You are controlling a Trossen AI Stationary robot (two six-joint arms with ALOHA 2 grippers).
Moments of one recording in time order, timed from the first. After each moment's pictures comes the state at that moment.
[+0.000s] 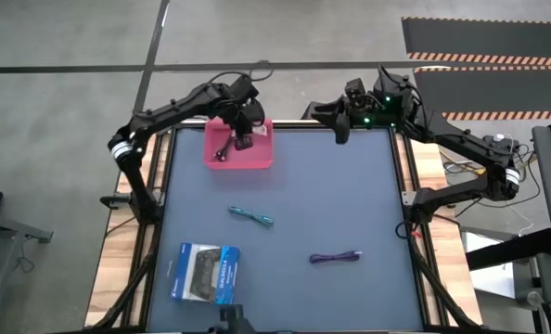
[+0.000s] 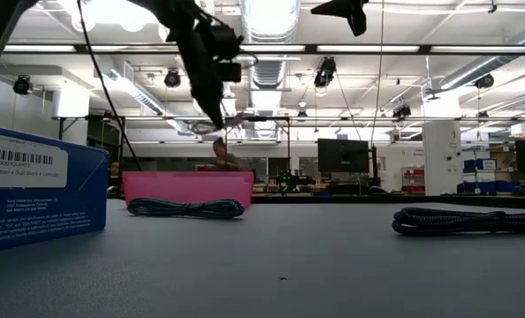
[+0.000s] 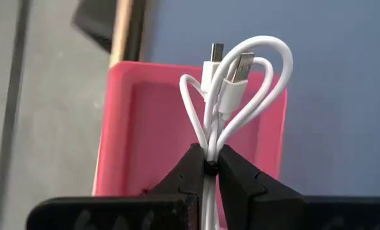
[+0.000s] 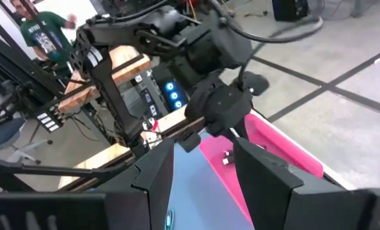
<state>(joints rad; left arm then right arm) 0.63 1.77 1.68 -1.02 0.05 0.51 -0.50 1.25 1.35 -0.33 -0.29 0.32</state>
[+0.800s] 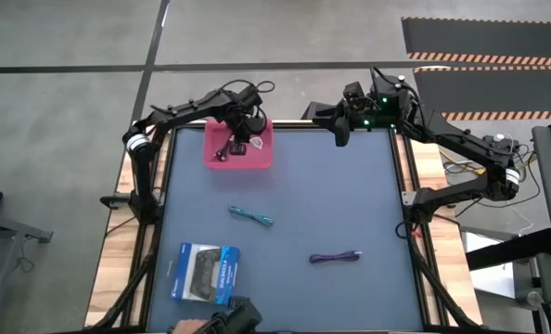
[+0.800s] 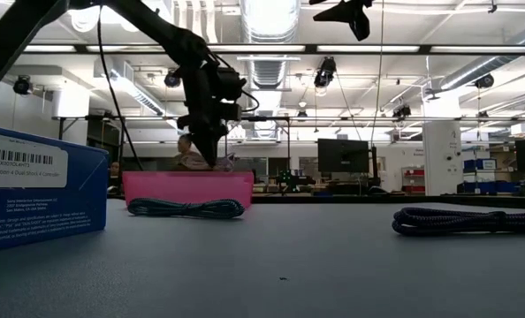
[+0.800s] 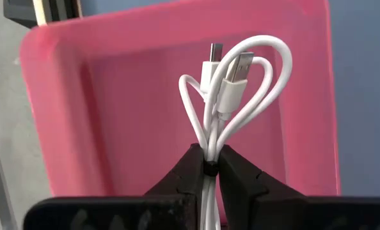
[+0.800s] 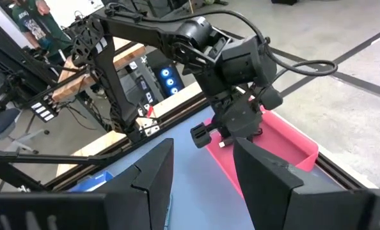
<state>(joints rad) 0.69 1.91 1.60 -0.97 0.09 0.80 -0.50 1.25 1.35 -0.39 -0.29 0.32</state>
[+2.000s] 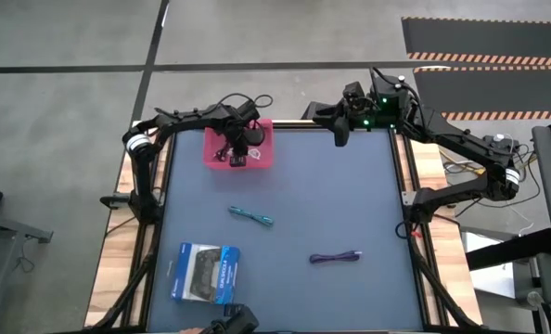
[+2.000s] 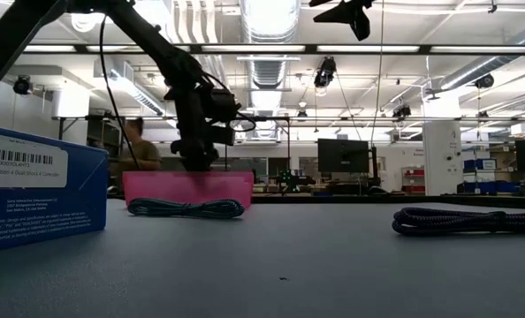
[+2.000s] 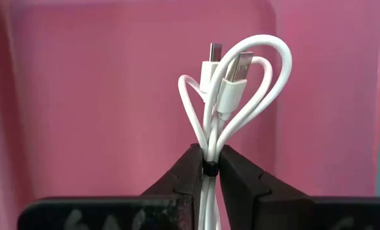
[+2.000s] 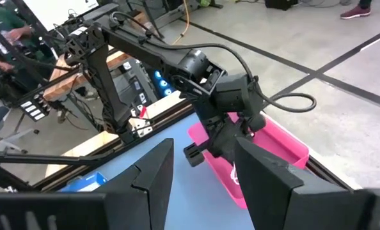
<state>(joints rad) 0.68 1.91 1.38 -0.79 0.11 0.68 -0.50 1.25 1.35 -0.39 -0.26 0.29</state>
